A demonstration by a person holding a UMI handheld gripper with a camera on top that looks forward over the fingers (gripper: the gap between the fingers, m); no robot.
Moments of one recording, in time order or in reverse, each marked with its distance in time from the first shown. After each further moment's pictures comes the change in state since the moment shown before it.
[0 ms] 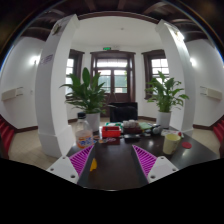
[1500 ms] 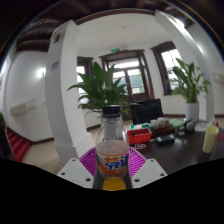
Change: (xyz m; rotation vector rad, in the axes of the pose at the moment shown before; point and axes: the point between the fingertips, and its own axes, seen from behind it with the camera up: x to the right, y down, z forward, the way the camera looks) arm -0.099 0.011 0.144 0.049 -0.223 0.129
